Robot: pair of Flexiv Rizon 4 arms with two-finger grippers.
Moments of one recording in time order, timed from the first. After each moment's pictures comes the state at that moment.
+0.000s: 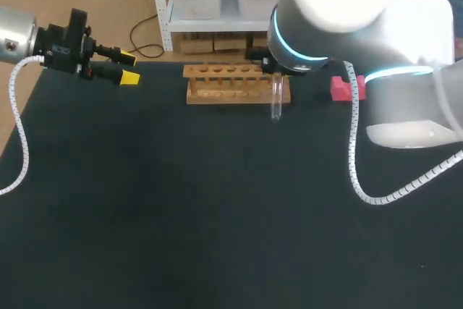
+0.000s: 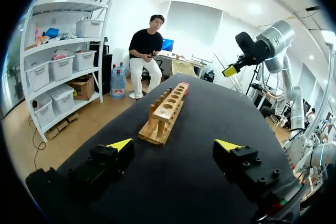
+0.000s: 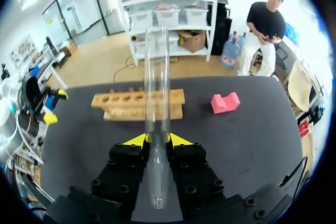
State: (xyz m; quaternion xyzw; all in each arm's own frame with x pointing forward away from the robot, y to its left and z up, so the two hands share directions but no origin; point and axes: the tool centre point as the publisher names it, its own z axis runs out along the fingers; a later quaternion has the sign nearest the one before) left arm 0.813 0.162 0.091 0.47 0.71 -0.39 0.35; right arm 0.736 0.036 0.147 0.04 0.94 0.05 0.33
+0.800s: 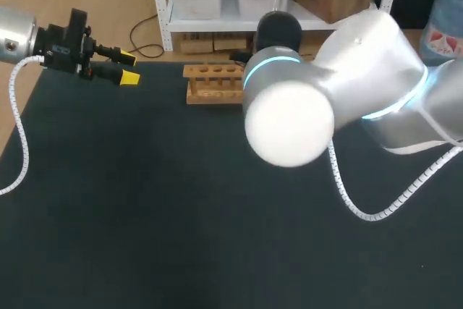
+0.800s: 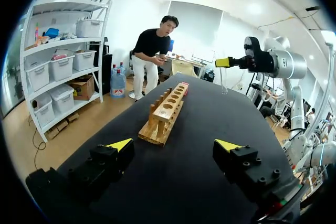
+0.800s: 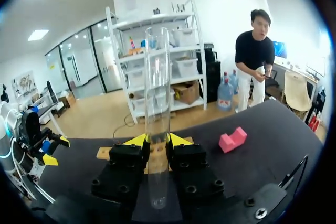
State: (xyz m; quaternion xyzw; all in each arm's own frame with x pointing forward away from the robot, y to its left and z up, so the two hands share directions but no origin) left arm 0.813 0.162 0.091 0.47 0.71 -0.39 0.35; right arm 0.782 0.052 0.170 0.08 0.82 0.05 0.56
